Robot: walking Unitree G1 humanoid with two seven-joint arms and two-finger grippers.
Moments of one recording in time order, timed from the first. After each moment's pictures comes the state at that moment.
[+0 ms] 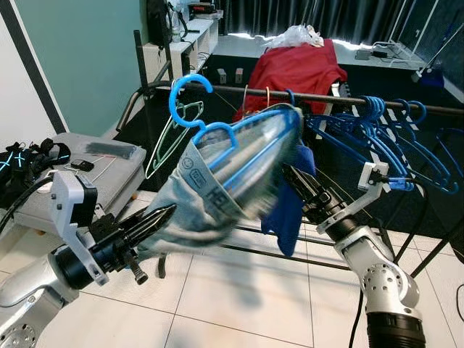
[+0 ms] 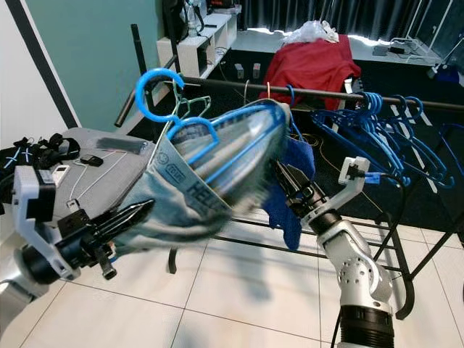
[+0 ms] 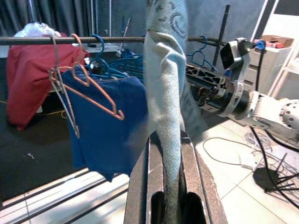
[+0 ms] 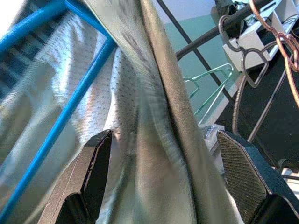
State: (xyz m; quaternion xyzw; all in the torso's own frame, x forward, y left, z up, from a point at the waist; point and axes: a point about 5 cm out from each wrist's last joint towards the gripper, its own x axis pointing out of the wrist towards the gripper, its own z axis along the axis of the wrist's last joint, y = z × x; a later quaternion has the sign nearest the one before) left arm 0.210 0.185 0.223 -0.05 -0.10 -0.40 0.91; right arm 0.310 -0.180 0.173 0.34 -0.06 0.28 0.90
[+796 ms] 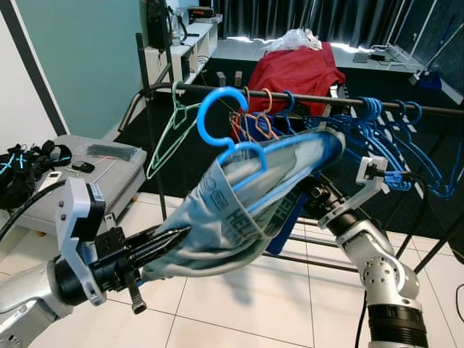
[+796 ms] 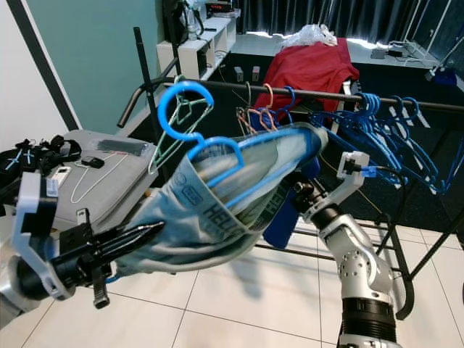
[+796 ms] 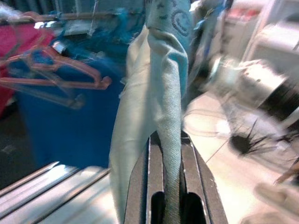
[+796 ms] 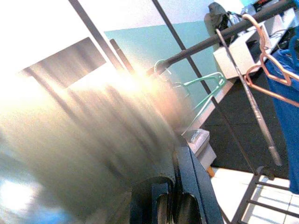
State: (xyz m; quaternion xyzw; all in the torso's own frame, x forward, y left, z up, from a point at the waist) left arm 0.201 0.189 0.223 0.02 -0.04 -0.43 0.90; right arm 0.320 -0.187 0.181 0.29 -0.07 0.27 0.92
